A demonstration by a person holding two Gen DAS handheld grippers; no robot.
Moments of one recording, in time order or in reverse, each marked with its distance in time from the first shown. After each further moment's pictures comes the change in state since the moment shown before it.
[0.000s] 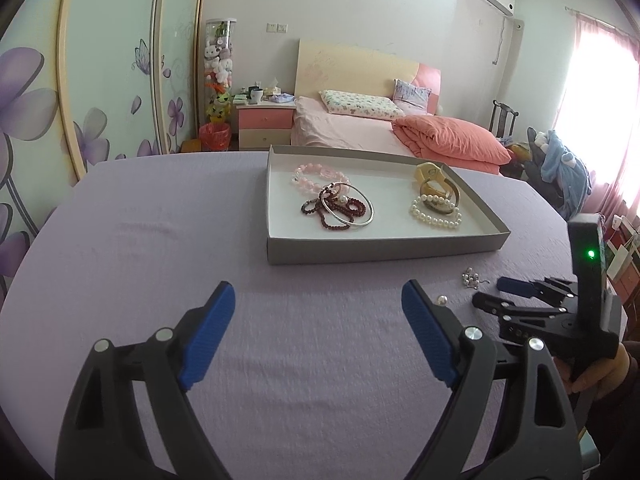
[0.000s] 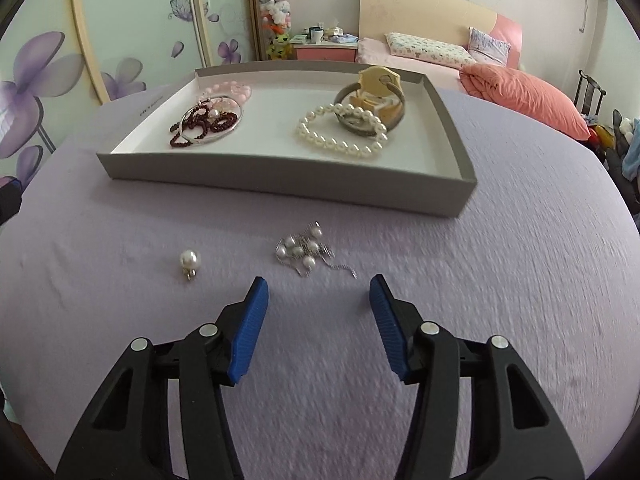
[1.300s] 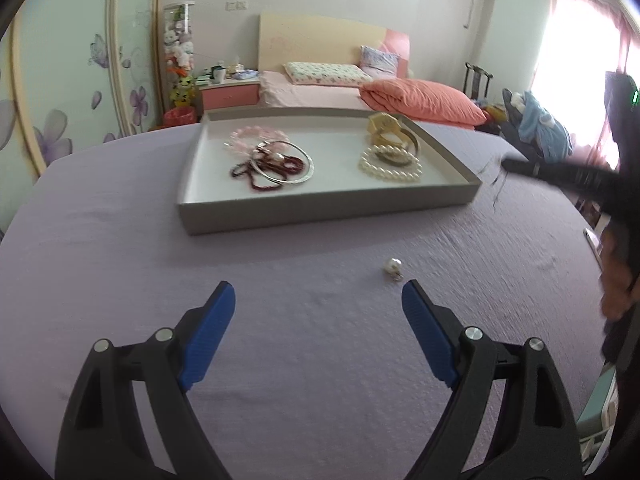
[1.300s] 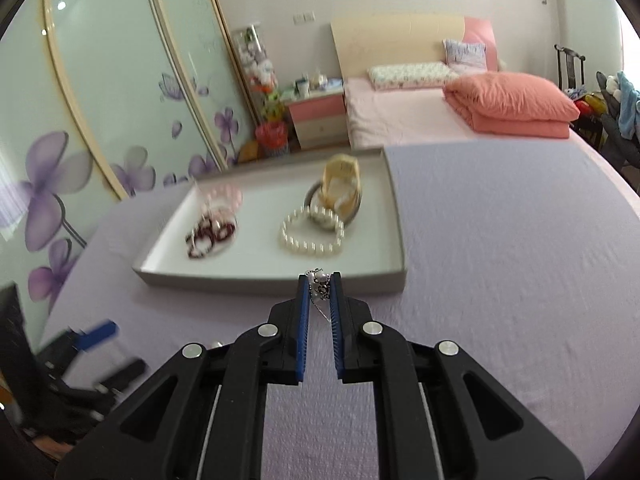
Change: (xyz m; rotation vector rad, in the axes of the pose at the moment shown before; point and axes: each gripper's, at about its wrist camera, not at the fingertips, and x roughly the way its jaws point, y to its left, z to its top) left arm 0.039 -0.057 -0.021 0.101 0.109 -0.079; right arm -0.070 -0.058 0.042 0.195 -0.181 0.111
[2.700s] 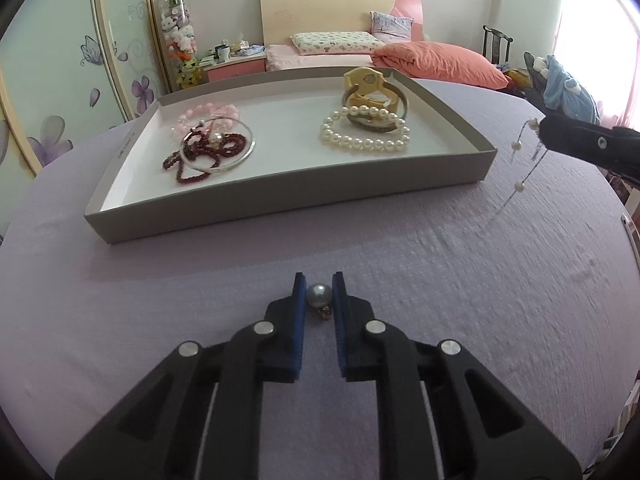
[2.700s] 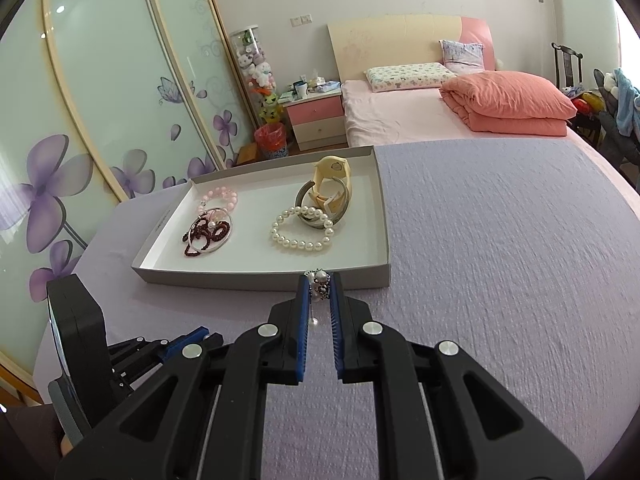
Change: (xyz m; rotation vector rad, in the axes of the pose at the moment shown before) left arm 0.072 -0.061 0.017 0.027 0.112 0.117; right arm -0.001 -0.011 -0.007 0.007 0.006 -0.001
